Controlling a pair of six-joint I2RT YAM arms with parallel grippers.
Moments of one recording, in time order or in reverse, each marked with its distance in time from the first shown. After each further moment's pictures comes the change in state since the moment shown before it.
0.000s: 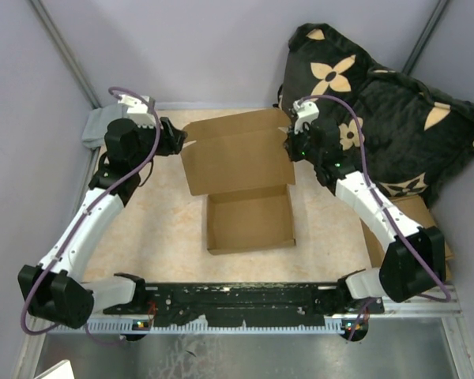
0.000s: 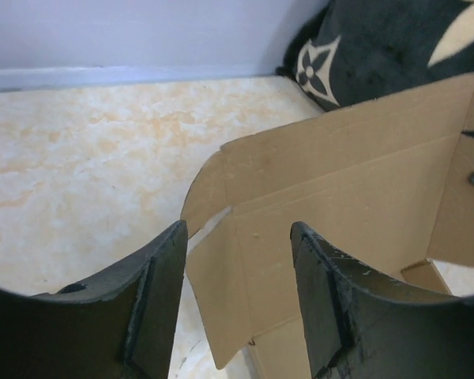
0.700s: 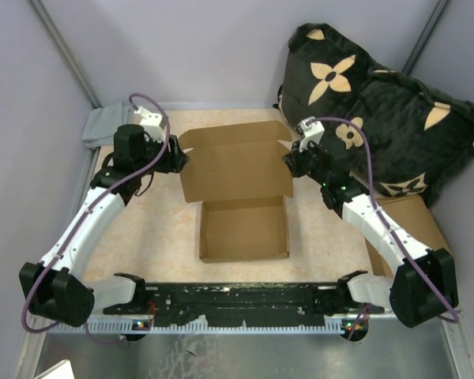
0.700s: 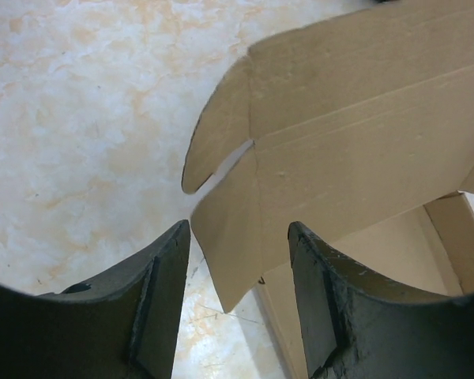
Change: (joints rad) left arm 0.000 0.017 0.019 -0.288 0.090 0.094; right arm 0.000 -0.165 -0.241 0.167 -0.087 0.027
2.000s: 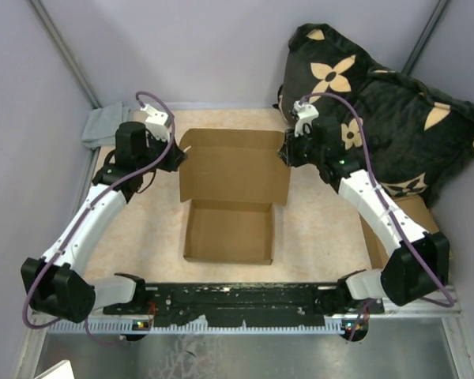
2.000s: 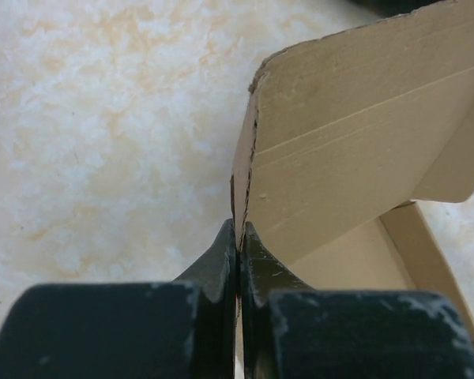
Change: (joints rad) left arm -0.002 0.057 0.023 0.017 0.077 0.063; right arm 0.000 0.124 0.274 -0.332 -0.026 0.044
